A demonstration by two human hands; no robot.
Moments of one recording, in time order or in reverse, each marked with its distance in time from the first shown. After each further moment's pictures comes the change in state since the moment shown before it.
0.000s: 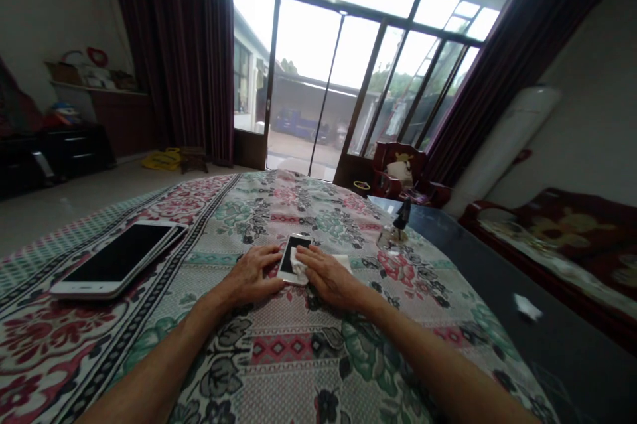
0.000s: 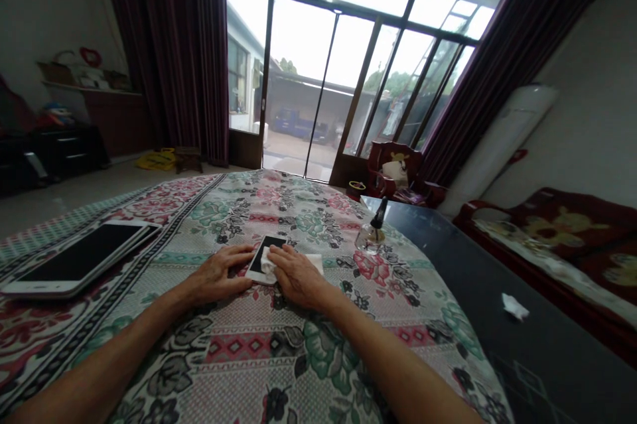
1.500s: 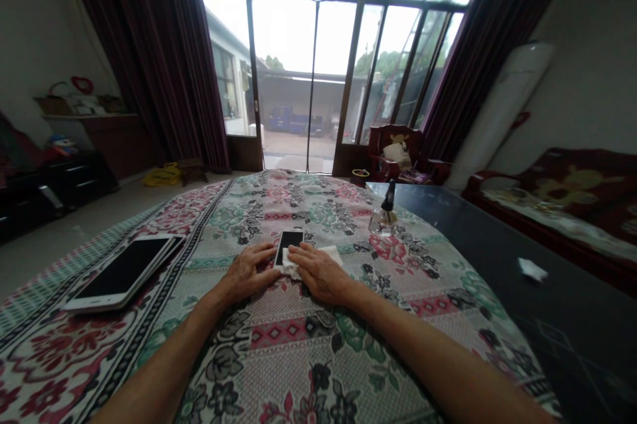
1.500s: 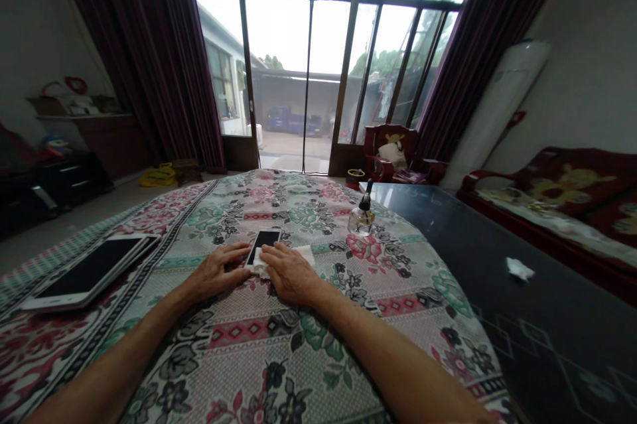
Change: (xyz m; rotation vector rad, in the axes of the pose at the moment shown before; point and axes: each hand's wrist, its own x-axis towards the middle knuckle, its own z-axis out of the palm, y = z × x) left_hand 0.002 -0.014 0.010 -0.021 0.085 0.060; right_hand -0.014 -0.017 0.009 -0.022 0.093 0.014
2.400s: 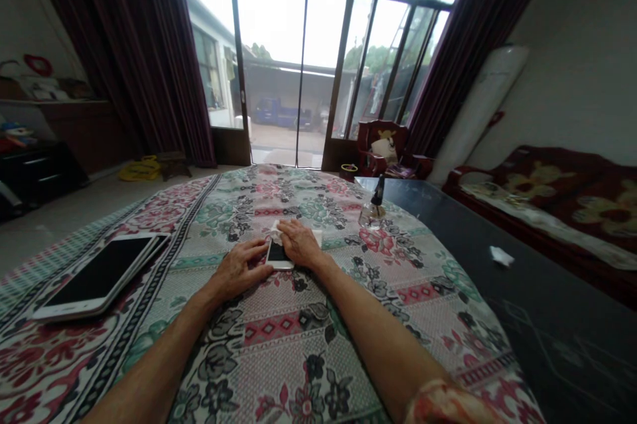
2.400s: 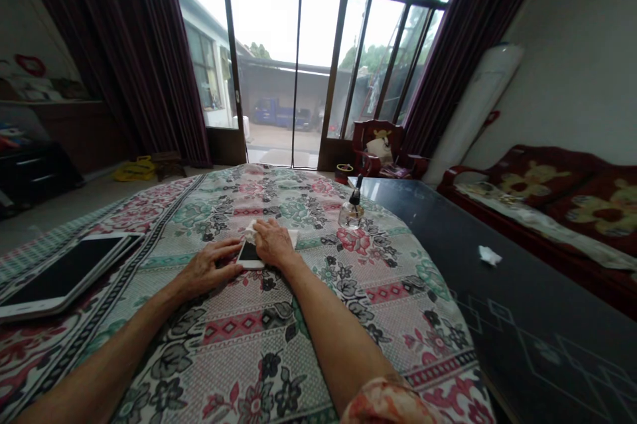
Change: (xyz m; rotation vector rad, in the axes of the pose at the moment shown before) left_hand 0.002 0.002 -0.002 -0.037 -0.005 -0.008; right_hand 0.062 0.021 0.021 -0.117 0.134 0.259
